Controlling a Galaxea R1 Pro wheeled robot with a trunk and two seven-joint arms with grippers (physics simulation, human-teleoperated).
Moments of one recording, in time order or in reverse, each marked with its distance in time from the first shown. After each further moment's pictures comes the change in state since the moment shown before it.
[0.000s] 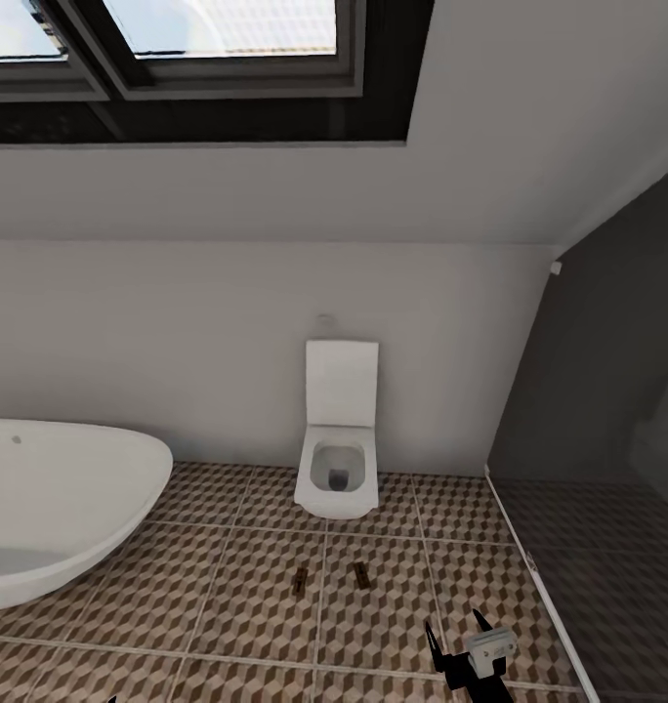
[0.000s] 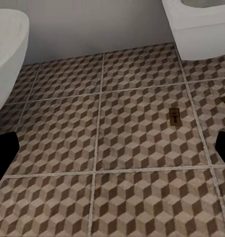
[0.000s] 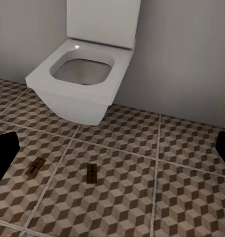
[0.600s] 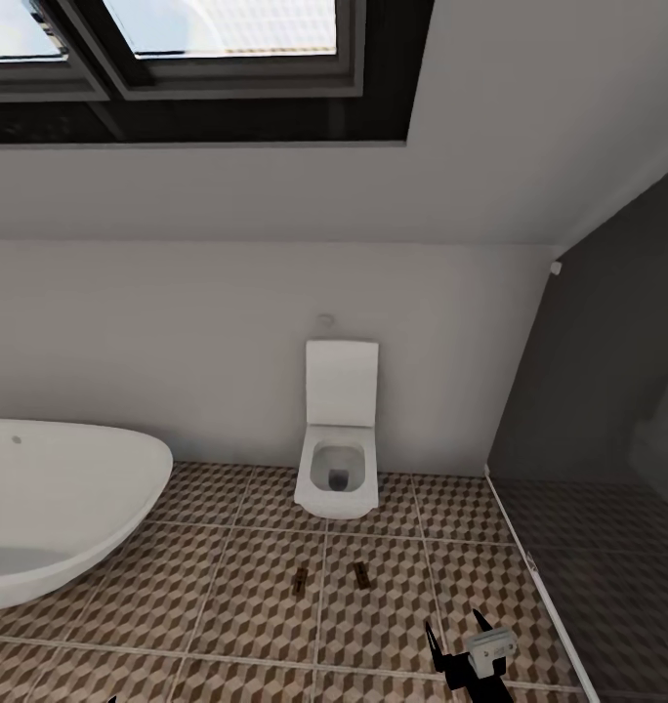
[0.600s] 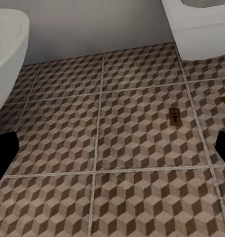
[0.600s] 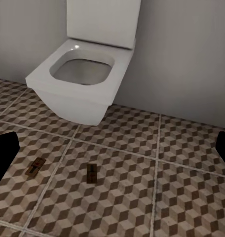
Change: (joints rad) left arm 0.000 0.000 0.000 0.000 0.000 0.000 0.000; right arm 0.000 0.000 0.000 0.000 0.000 0.000 0.000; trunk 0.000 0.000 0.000
